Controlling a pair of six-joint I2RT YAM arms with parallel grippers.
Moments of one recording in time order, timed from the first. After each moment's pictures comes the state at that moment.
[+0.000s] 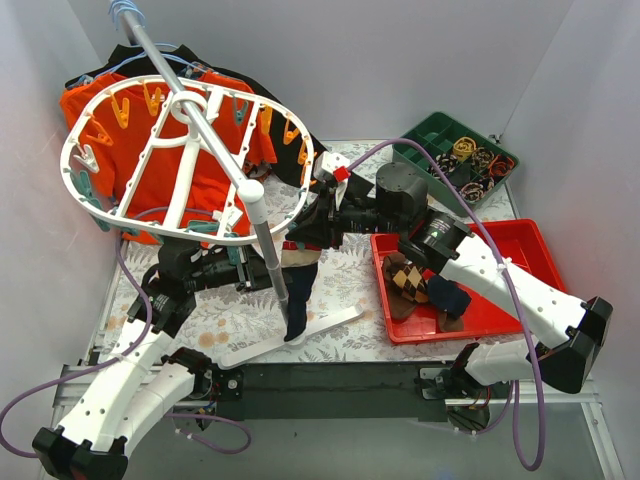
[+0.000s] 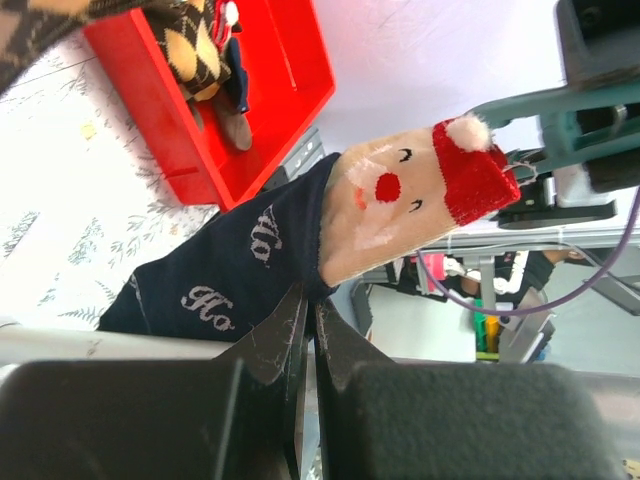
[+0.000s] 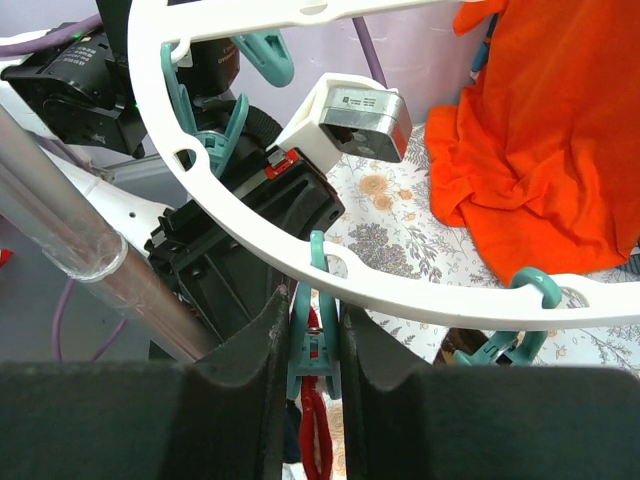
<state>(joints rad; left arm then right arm) -0.40 0.70 0.73 -0.31 0.81 -0.98 0.92 1.31 1.34 -0.13 -0.59 0.08</state>
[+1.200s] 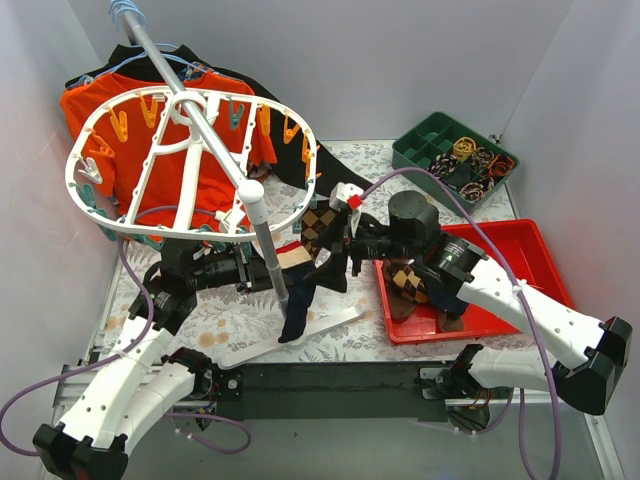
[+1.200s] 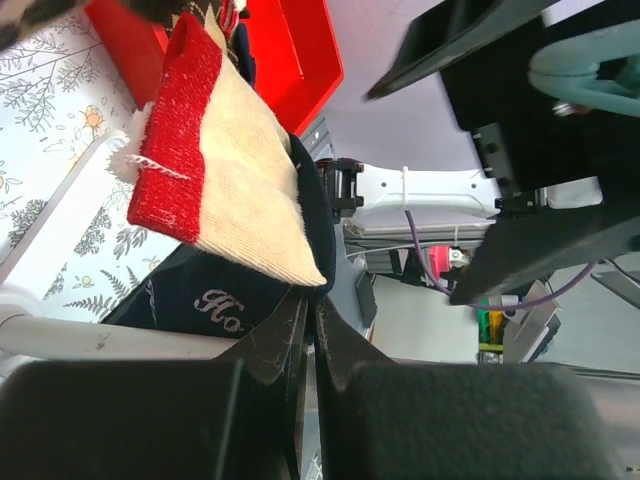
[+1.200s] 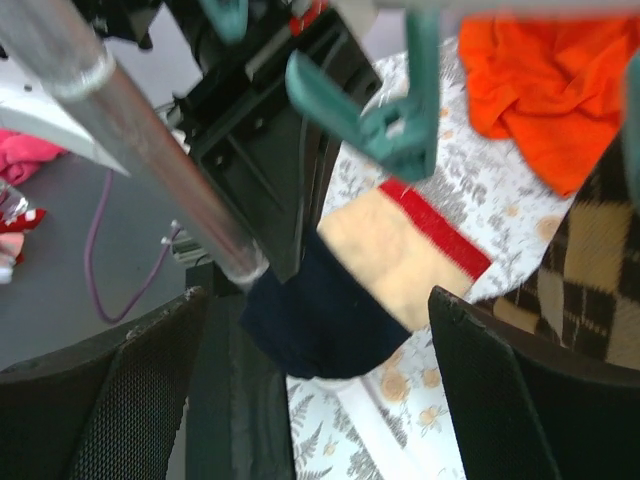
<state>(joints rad) -0.40 0.71 0.74 -0.35 0.82 -0.94 0.91 1.15 1.12 -0.16 -0.59 0.13</state>
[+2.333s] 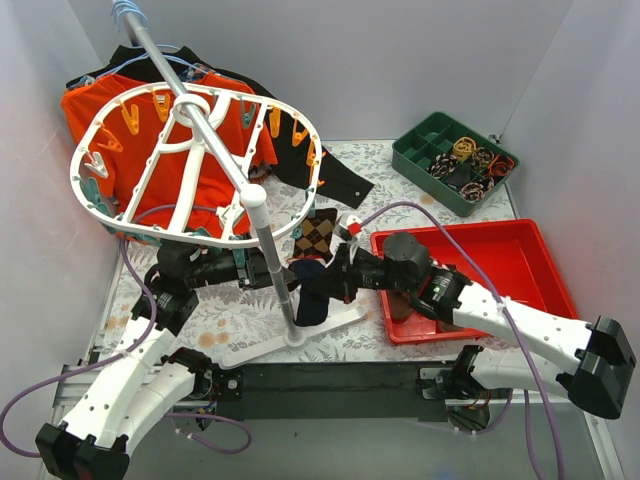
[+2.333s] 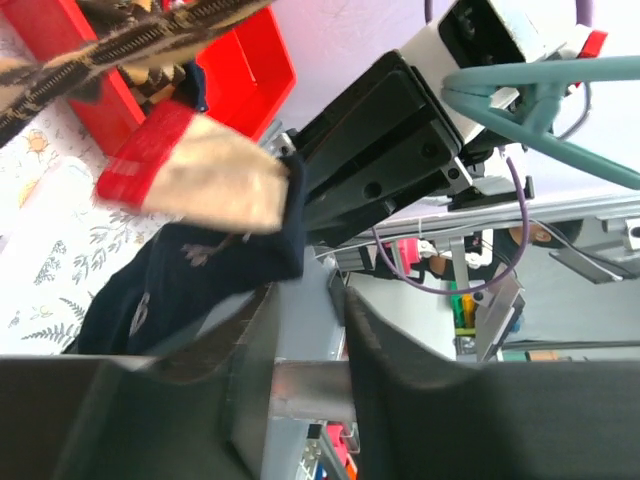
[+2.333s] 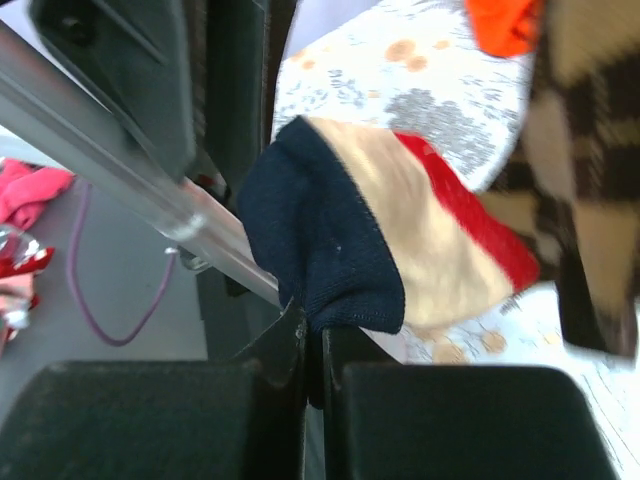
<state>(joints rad) -0.39 0.71 0.69 -0.17 0.90 -1.05 1.00 1.09 0.78 0.13 -0.42 0.35</state>
